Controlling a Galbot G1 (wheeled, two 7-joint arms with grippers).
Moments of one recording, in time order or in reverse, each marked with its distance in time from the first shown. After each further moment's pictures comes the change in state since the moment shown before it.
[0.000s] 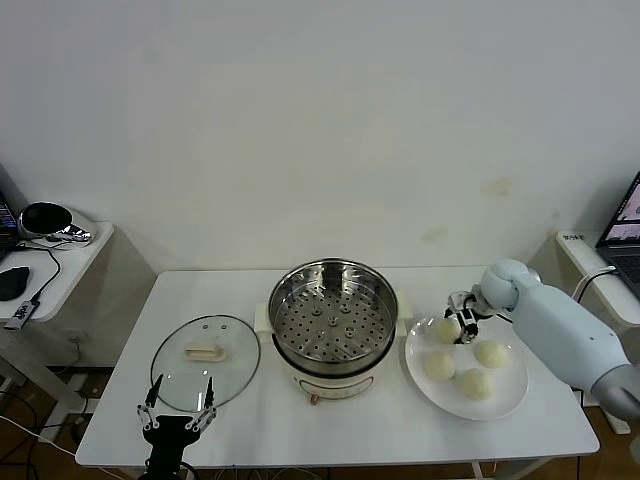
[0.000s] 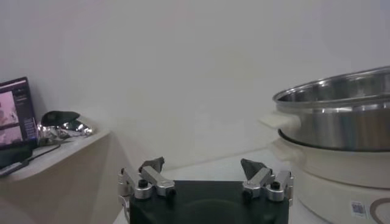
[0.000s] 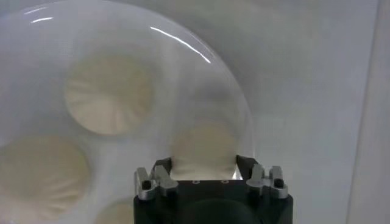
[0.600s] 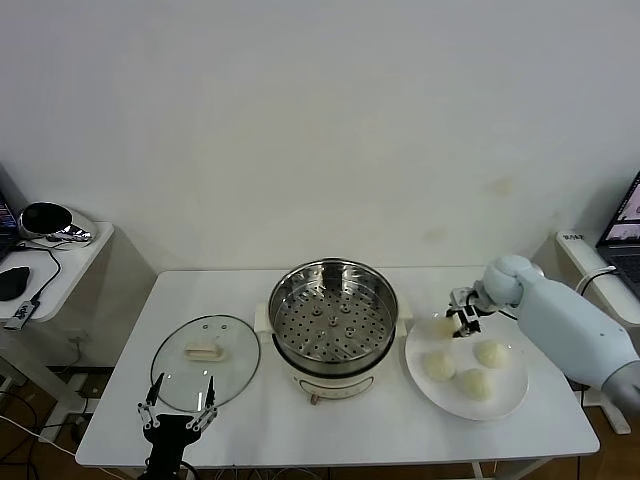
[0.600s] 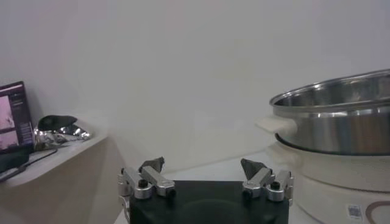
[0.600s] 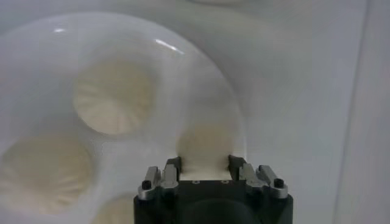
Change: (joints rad) left arm 0.001 0.013 0.006 -0.015 -0.002 0.001 0.009; right arm 0.096 -0.118 -0.094 0.155 0.128 -0.021 -0.014
